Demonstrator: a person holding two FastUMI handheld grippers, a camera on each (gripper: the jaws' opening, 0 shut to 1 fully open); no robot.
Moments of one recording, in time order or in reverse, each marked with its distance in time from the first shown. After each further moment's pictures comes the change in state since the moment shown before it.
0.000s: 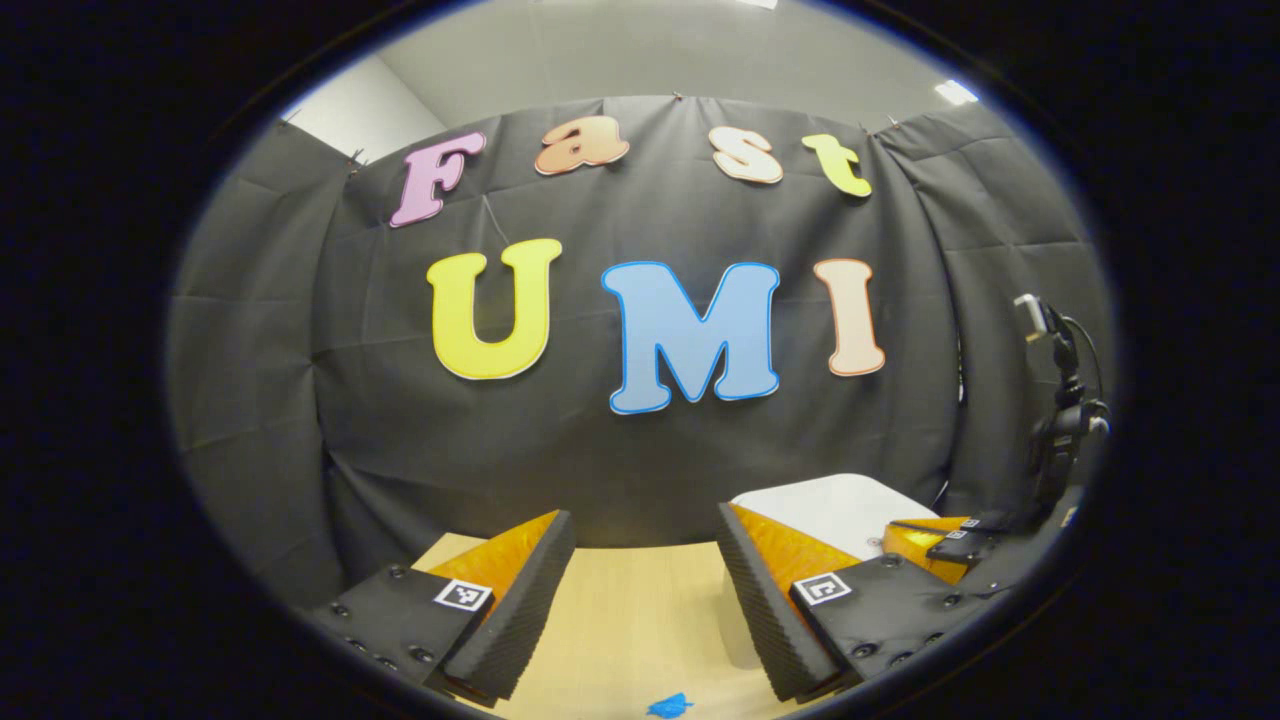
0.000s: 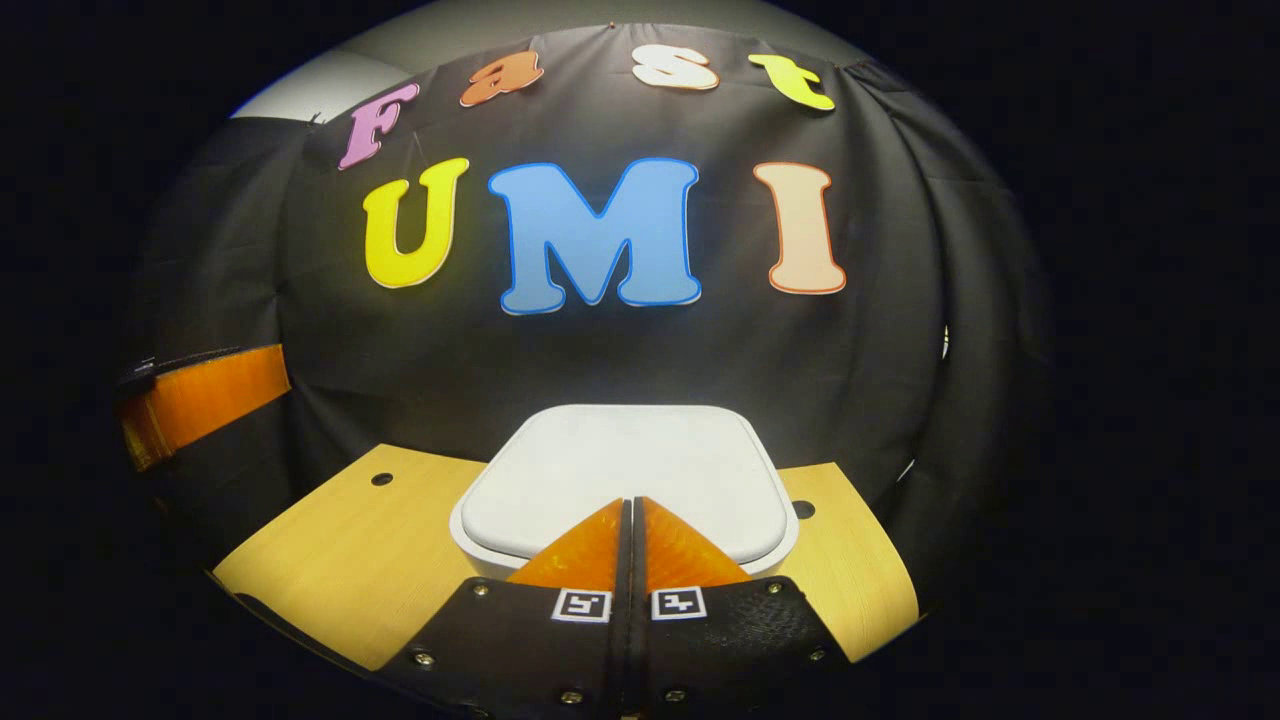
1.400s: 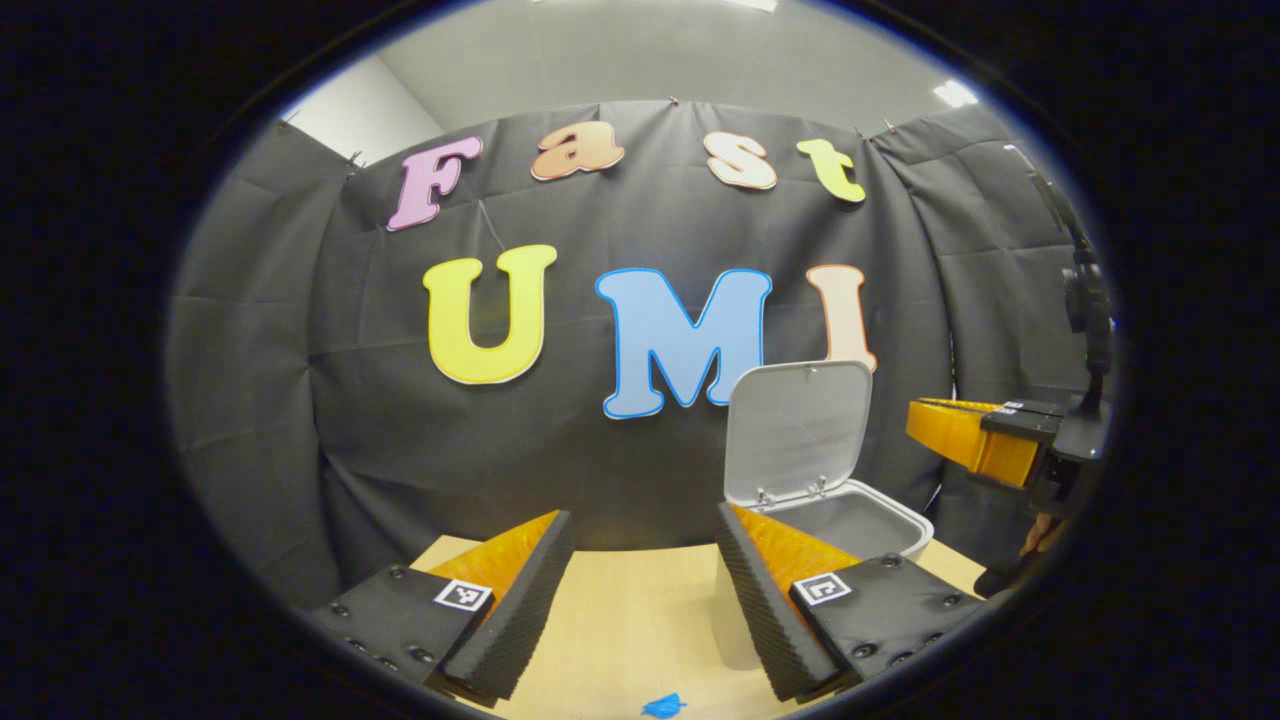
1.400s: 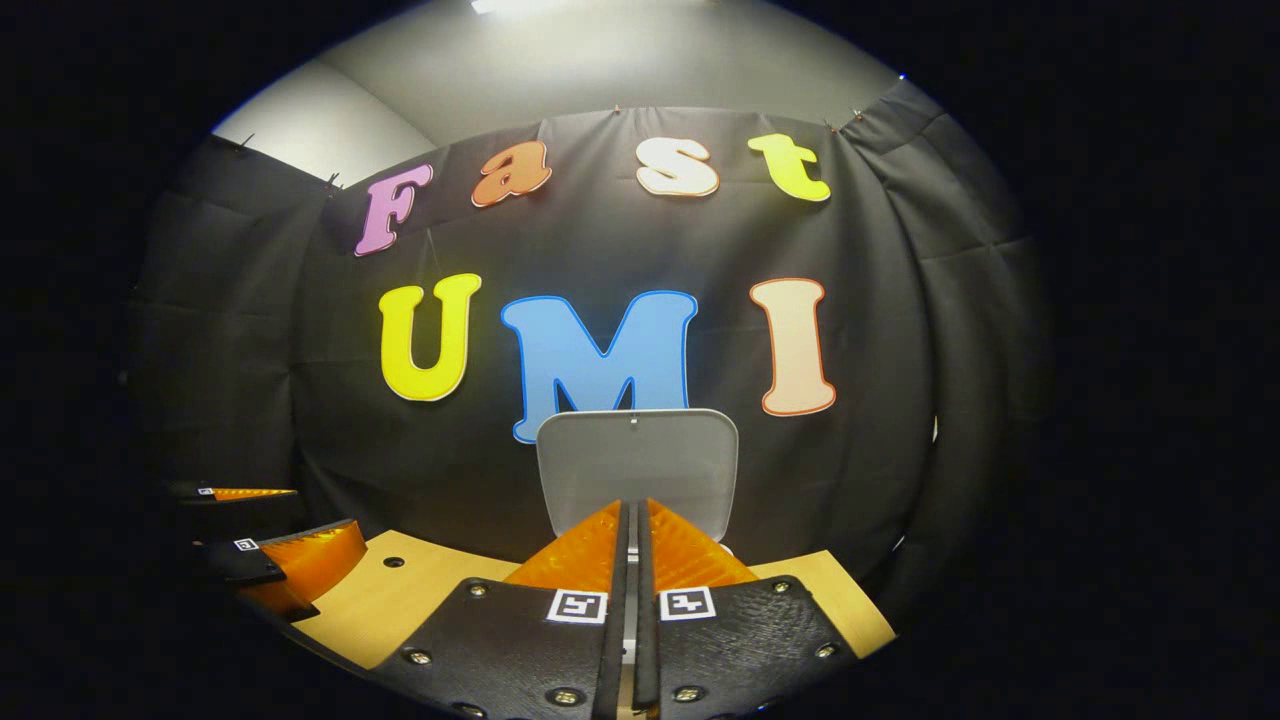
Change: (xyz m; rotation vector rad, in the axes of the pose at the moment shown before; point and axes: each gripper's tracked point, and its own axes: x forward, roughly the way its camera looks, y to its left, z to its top) left arm -0.001 -0.009 0.002 -0.003 -0.019 -0.018; right arm -0.041 0.003 0.117 0.003 -0.303 0.002
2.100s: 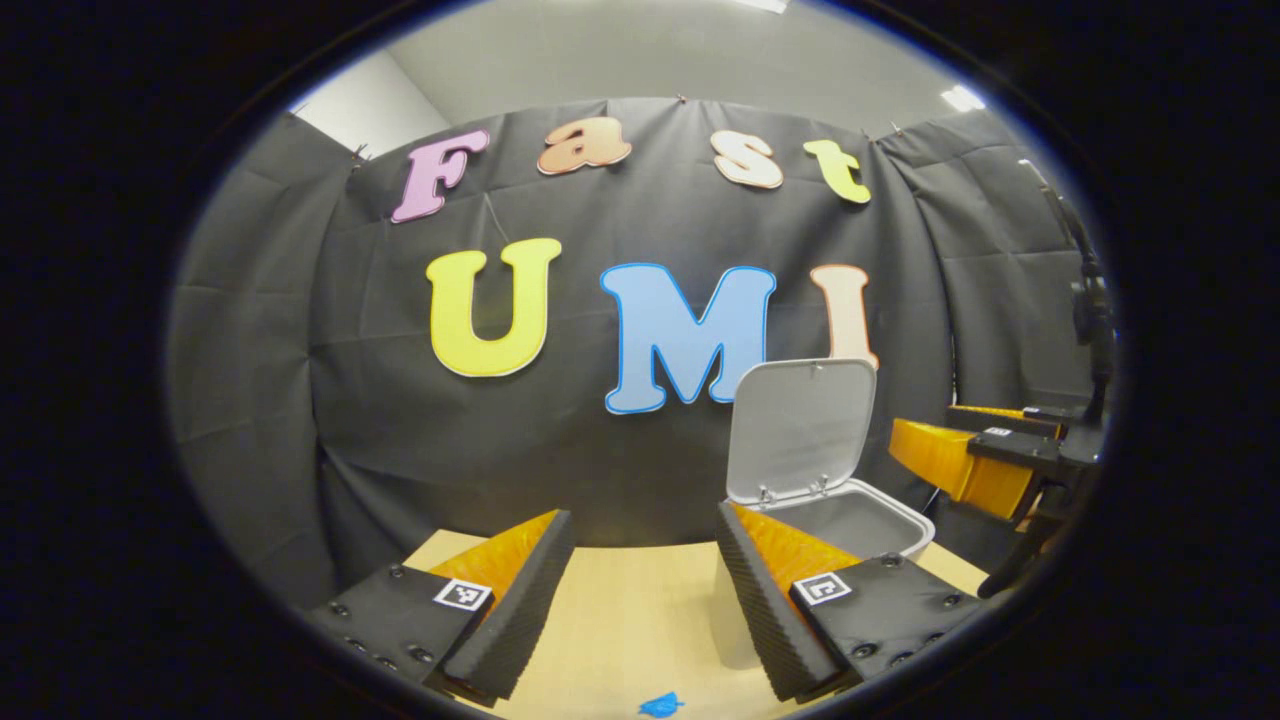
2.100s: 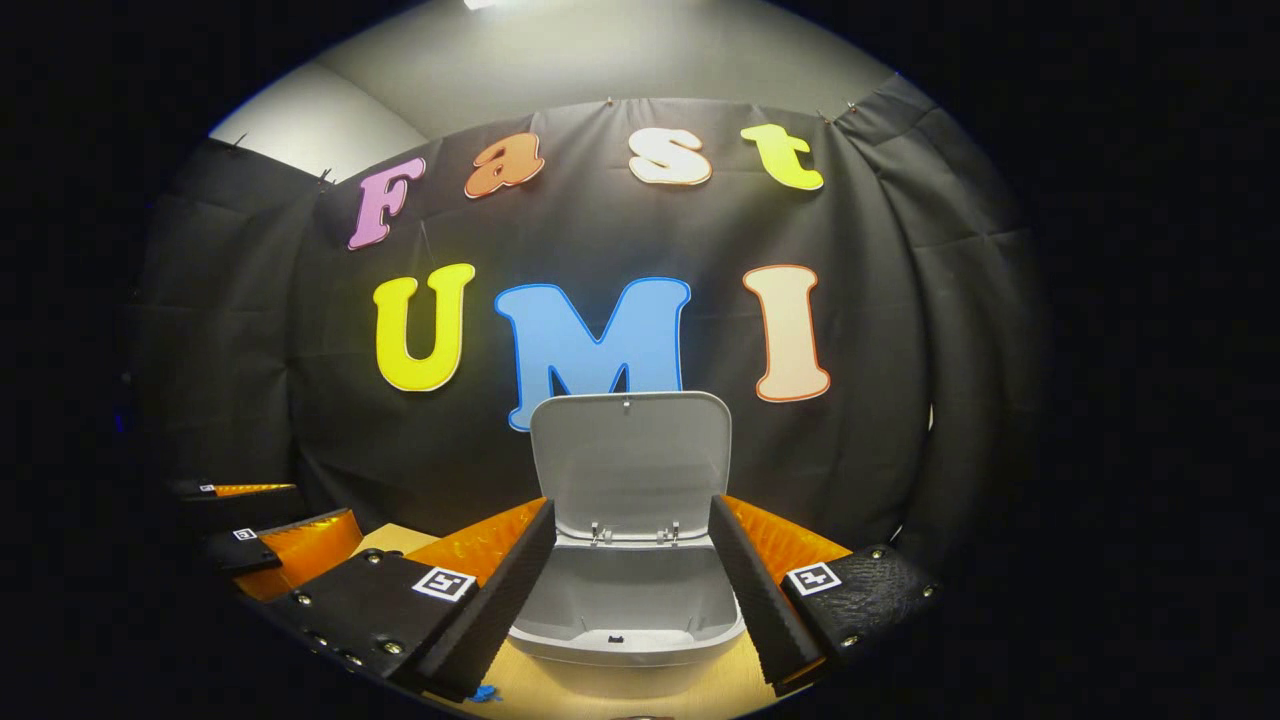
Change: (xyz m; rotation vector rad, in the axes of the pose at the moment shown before) left arm 0.001 0.002 -0.015 -0.024 0.011 0.002; right arm -0.005 -0.006 -0.011 0.015 0.028 -0.020
